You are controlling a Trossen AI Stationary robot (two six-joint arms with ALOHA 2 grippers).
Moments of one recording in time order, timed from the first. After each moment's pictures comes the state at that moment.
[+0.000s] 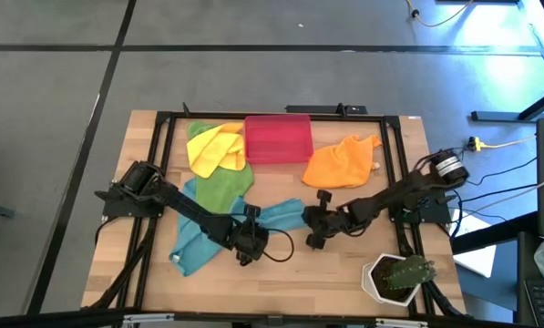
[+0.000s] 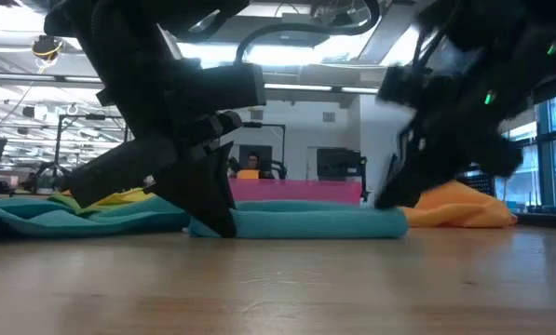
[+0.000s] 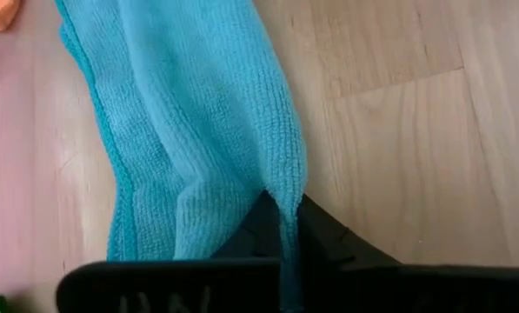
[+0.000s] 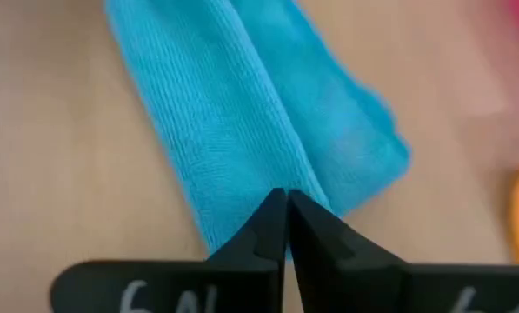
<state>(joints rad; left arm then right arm) -0.42 1.94 1.11 -0.35 -0.46 -0.13 0.37 1.66 0.72 -0.04 0.50 0.36</state>
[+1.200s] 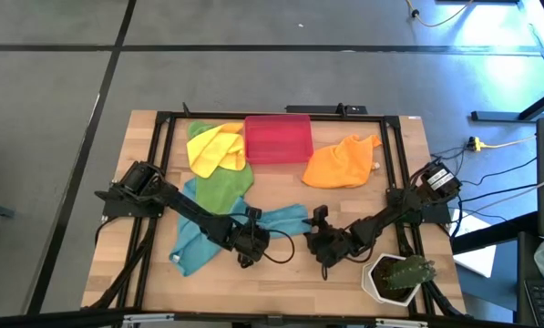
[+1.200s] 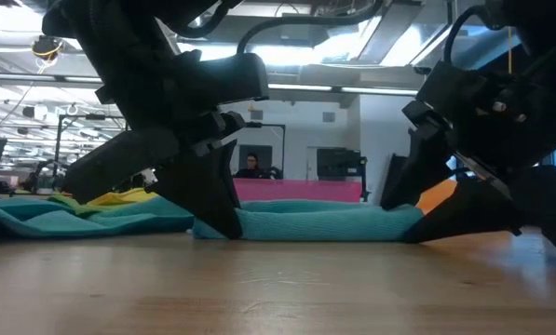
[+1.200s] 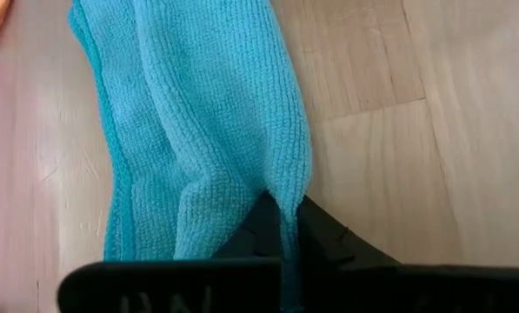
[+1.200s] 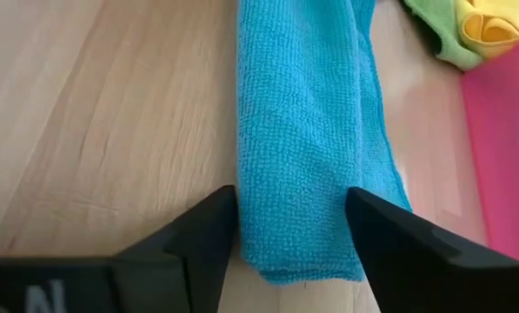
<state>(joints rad) -0.42 1.95 1.10 -0.28 -0.44 -0.13 0.56 1.83 0.73 0.02 0.74 -0.01</state>
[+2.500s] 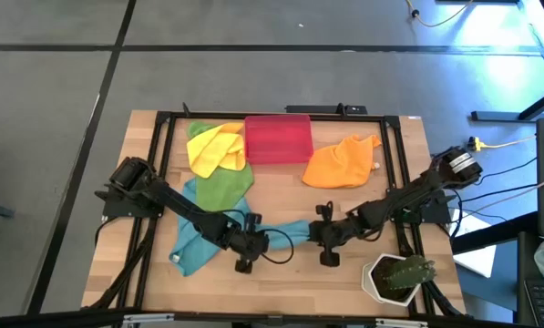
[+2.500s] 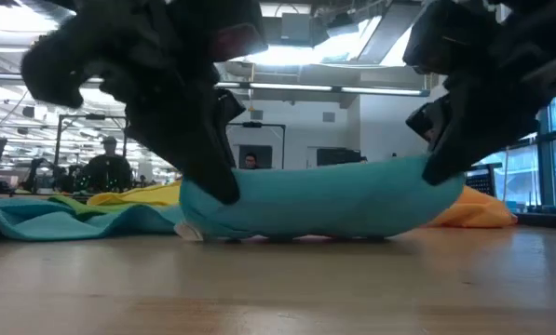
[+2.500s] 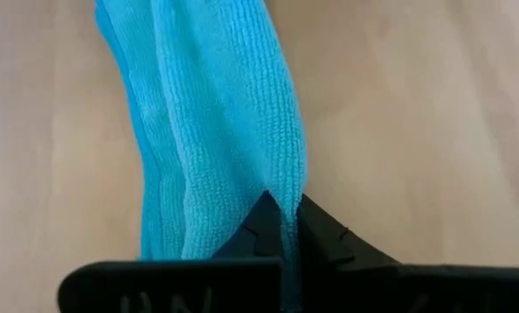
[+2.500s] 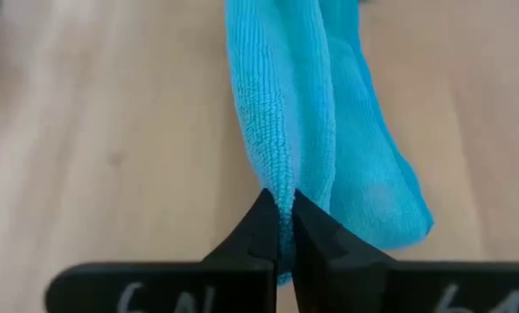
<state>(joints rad) -0.44 1.85 1.10 -0.25 -0.24 -0.21 0.46 1.56 0.73 -0.05 0.20 0.38</state>
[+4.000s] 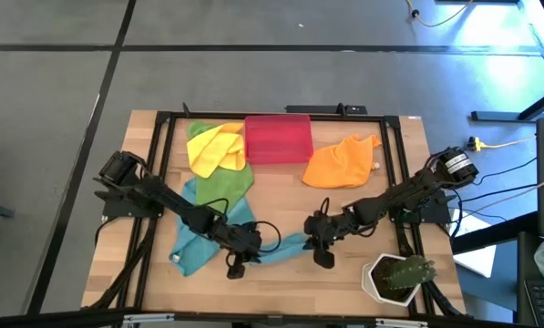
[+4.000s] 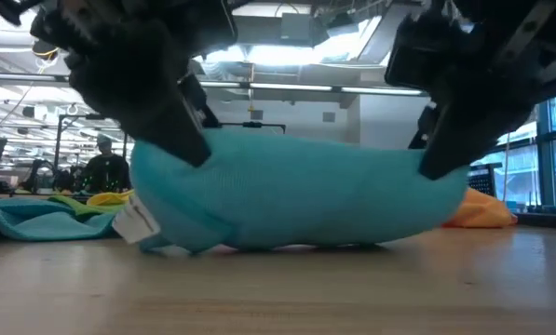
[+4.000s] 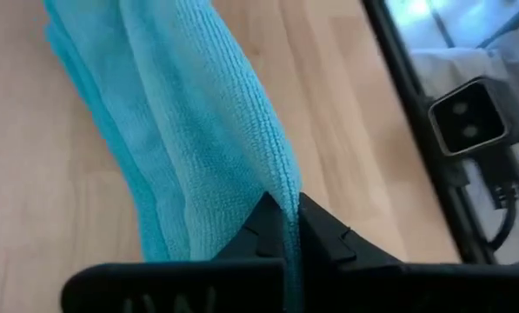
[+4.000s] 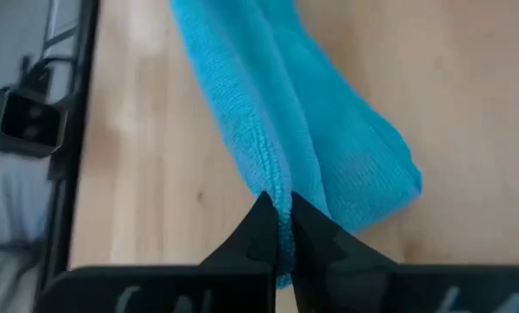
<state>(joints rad) -0.43 1.75 0.87 0.16 0.04 -0.42 0.39 1.60 0.73 0.05 0.00 0.63</state>
